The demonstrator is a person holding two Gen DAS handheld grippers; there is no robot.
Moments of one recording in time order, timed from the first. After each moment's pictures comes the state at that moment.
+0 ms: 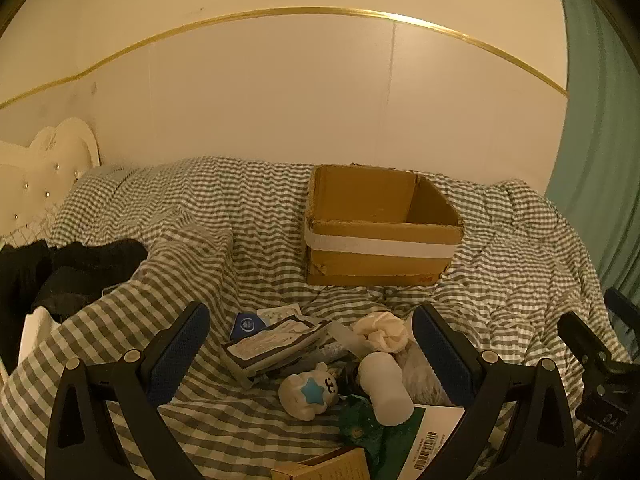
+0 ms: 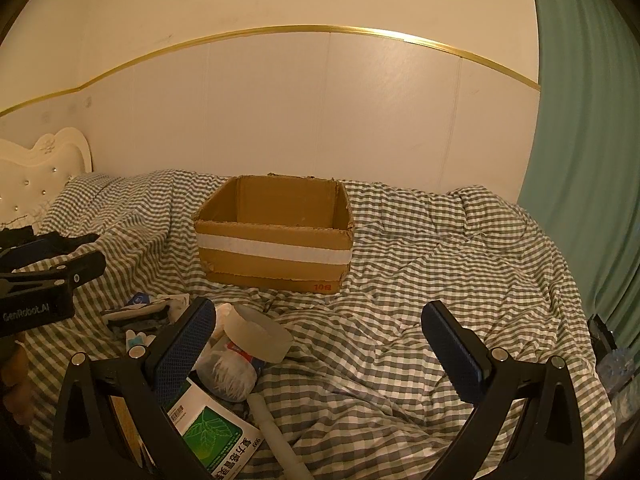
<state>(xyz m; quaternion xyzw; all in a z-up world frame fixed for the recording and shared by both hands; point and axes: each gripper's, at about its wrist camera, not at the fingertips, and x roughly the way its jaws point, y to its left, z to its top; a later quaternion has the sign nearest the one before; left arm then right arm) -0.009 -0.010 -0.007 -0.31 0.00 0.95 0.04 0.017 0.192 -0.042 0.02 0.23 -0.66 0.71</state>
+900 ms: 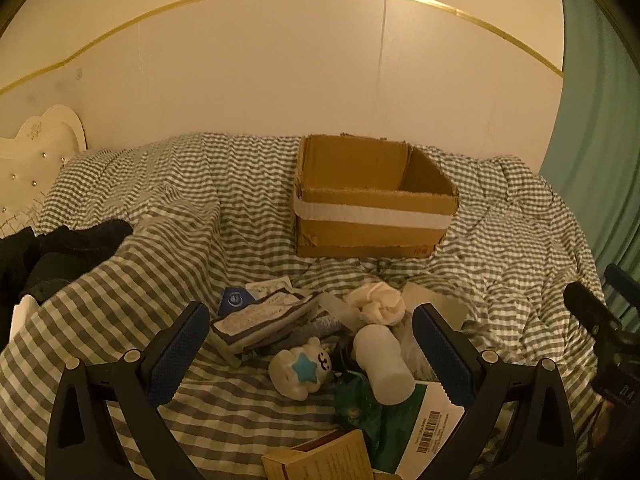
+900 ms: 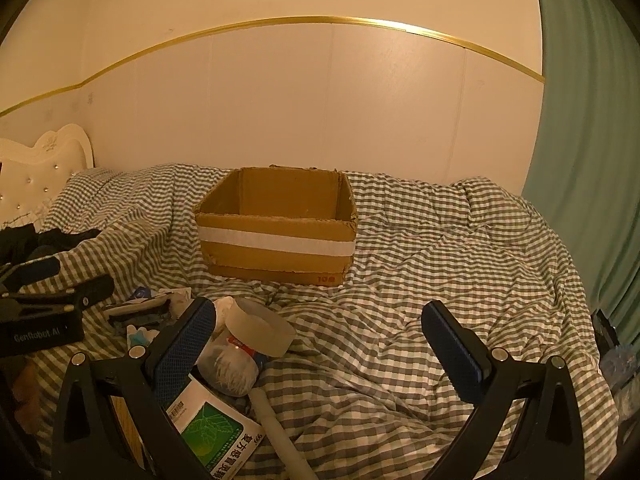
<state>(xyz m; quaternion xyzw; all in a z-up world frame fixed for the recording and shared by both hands) -0.015 -0.003 -0.029 -0.35 0.00 0.93 0.06 0.014 0.188 -0.044 0.05 0.24 -0.70 0.67</state>
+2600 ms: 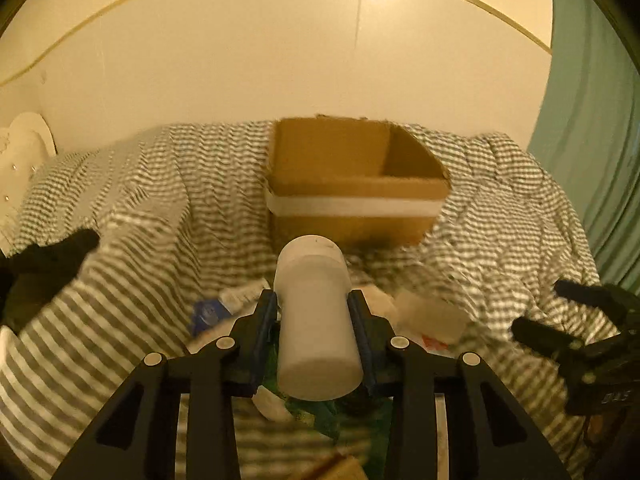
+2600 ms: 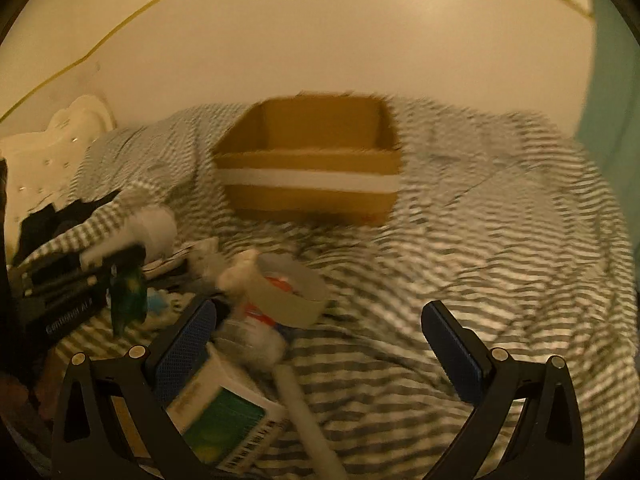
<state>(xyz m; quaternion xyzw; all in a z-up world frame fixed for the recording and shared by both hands) -0.061 0.011 -0.037 -0.38 0.01 0.92 0.10 -0.028 0.111 -0.067 0.27 0.27 -0.79 0.48</state>
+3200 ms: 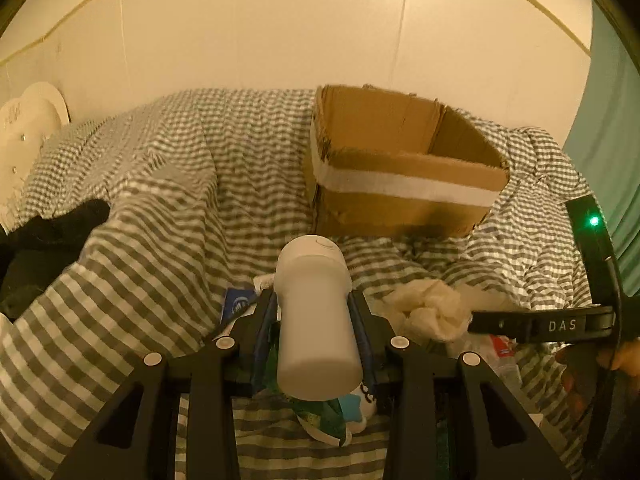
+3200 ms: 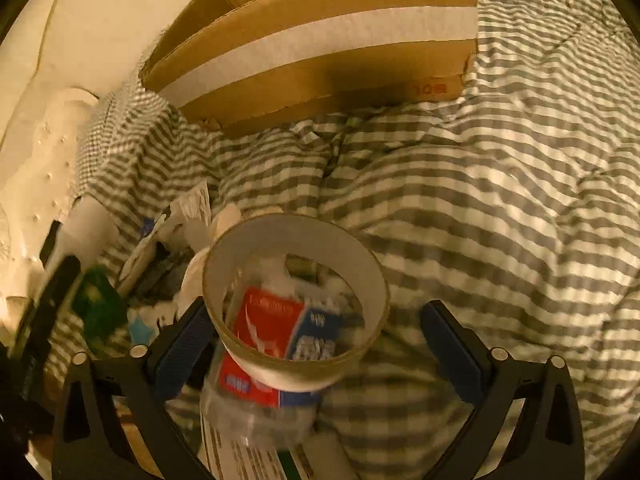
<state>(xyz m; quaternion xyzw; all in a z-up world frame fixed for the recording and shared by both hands) -0.095 -0.021 -0.084 -0.42 -0.01 0.91 0.06 -0.116 0.016 -0.159 0.52 0.23 -0.70 0.44</state>
